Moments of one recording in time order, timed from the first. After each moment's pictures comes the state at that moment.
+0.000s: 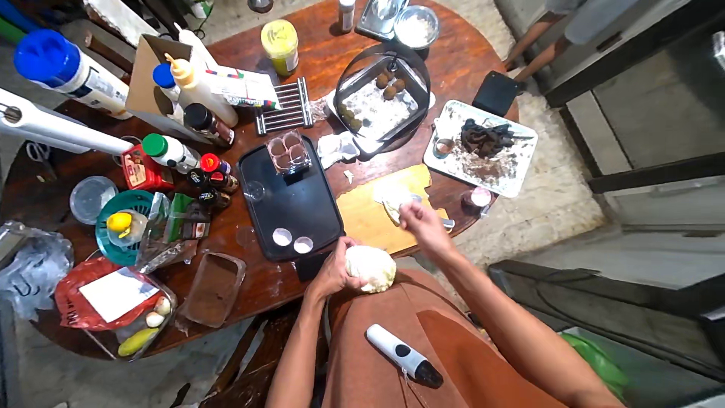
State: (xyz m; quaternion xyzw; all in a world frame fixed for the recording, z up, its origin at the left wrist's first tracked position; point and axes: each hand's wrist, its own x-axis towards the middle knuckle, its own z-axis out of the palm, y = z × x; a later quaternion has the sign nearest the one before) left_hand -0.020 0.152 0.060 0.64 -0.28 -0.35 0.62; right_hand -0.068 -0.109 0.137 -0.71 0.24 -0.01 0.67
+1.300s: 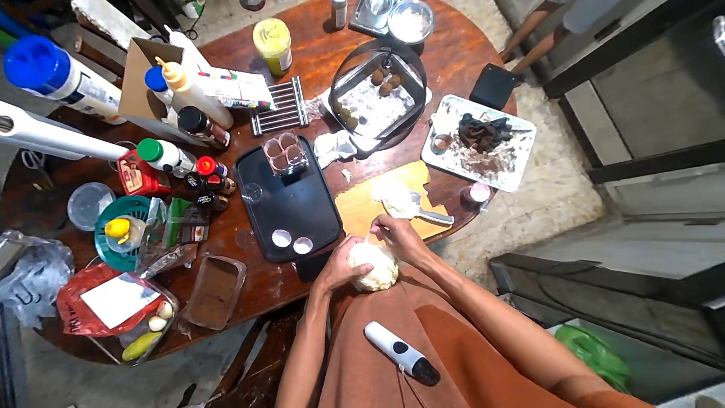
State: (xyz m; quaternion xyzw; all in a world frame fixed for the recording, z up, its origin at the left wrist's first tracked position) left_hand -0.013 0.134 0.062 0.65 -0.29 -0.35 0.60; right_hand -0.065 -0.082 0.106 -0.88 0.08 0.08 0.46
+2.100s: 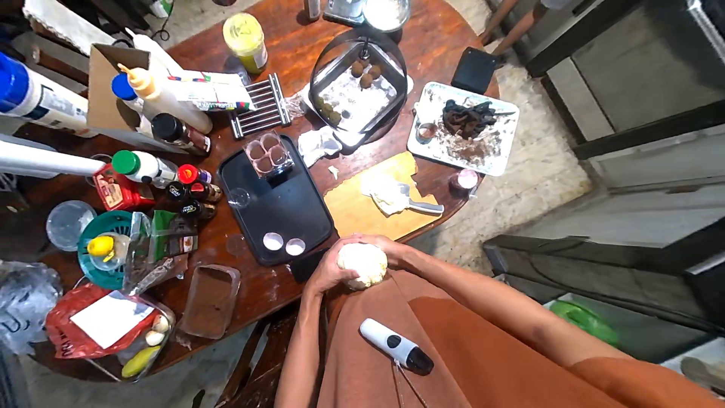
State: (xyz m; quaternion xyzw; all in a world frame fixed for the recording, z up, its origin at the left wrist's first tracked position) left_hand -0.020 0.143 0.038 0.58 -0.28 -0.41 0.65; right_hand -0.089 -0.063 0.042 -0.45 0.24 0.30 0.80
